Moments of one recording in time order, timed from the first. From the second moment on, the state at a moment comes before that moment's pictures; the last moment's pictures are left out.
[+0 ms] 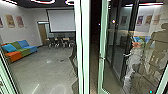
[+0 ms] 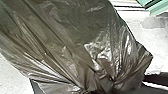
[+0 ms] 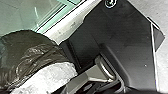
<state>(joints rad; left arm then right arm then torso) 1.47 2.92 -2.53 -0.16 0.03 0.24 -1.55 2.77 -2.27 -0.34 0.07 0.73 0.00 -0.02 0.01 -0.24</state>
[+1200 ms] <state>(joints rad) 1.46 2.92 -2.53 -0.16 0.04 0.24 -1.55 2.79 -2.29 -0.34 0.07 0.73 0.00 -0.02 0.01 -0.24</state>
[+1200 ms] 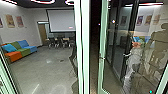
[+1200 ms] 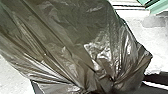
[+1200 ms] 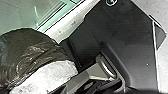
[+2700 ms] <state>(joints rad) 1.46 2.94 -2.57 -0.15 0.04 0.24 -1.56 2.80 -2.32 -0.34 0.07 0.73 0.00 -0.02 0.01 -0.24</state>
